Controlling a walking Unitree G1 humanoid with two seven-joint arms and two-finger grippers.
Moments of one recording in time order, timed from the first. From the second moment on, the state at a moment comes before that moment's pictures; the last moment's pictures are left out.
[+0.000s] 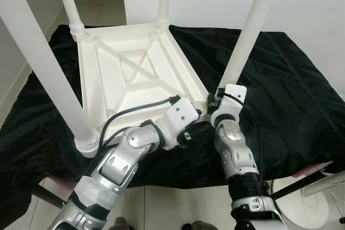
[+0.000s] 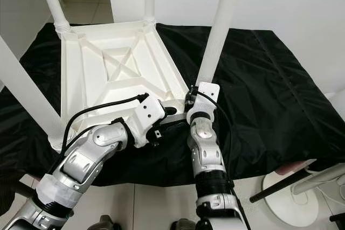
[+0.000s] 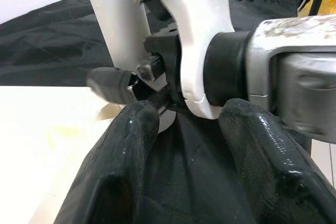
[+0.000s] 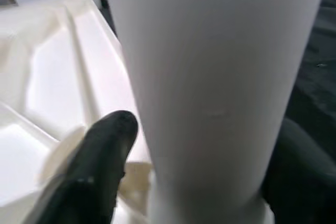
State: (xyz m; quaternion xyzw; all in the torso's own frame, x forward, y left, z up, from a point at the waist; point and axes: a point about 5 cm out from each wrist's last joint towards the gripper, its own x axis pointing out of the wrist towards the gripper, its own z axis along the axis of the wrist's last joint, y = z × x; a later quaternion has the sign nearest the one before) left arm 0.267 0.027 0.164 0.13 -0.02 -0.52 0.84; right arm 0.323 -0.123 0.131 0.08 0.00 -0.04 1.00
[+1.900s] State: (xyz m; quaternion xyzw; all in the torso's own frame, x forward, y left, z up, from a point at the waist) left arm 0.274 0.031 0.170 0.15 -0.04 -0.51 0.85; right arm 0.352 -0.189 0.127 -0.09 0.04 0.31 0.95
